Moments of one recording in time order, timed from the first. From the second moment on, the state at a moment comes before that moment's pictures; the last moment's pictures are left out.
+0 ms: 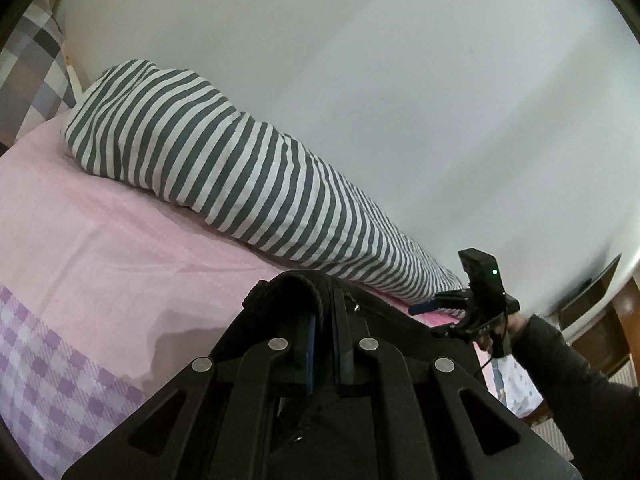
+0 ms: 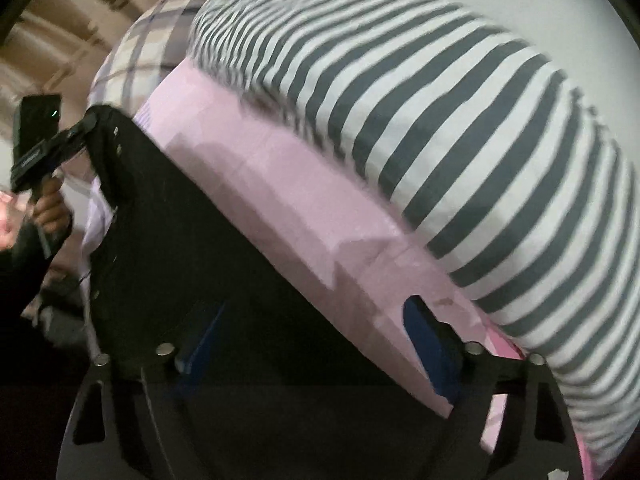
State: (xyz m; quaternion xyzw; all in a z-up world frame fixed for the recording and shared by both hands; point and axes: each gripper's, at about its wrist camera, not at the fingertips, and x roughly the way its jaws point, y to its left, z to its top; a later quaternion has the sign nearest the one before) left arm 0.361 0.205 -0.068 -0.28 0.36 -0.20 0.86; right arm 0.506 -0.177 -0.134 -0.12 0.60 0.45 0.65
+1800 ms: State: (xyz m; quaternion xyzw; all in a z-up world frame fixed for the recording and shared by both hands) left arm 0.158 0.174 -0.109 -0.05 0.45 -0.18 0.87; right arm 0.190 -0.265 -0.124 -0.09 0.54 0.16 0.82
